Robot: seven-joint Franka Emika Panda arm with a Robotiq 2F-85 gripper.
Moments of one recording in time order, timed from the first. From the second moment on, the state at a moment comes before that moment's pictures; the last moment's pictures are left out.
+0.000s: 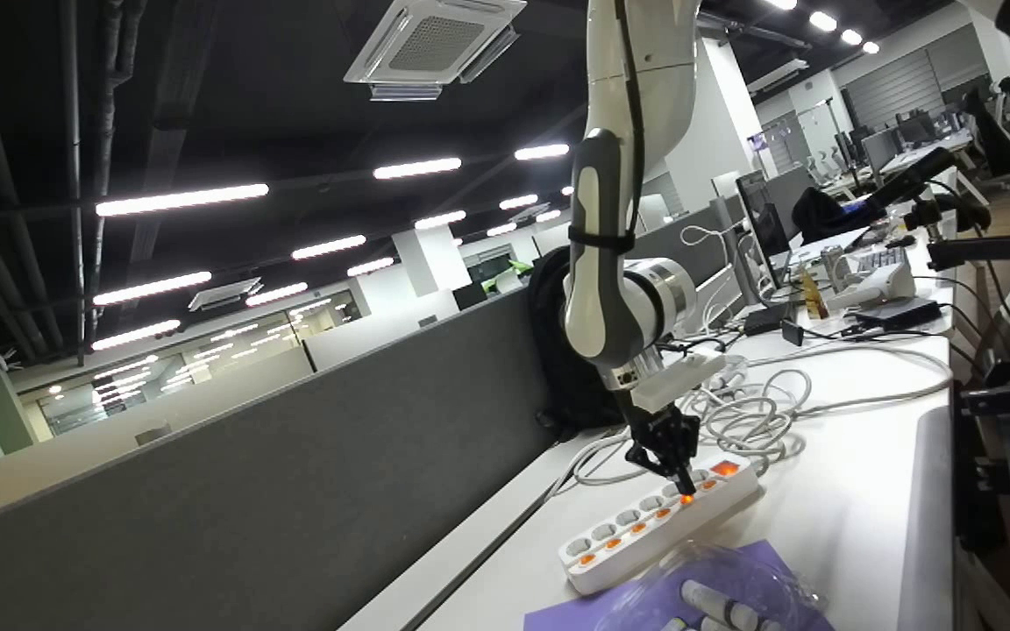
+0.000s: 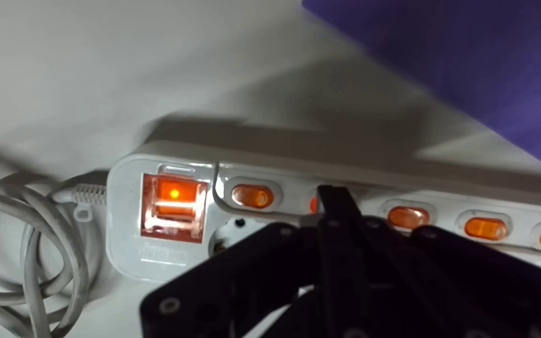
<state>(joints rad) -0.05 0.42 -0.08 -2.32 0.10 2.68 0.17</state>
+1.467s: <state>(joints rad) -0.08 0.46 -0.07 -2.24 0.18 2.55 0.17</state>
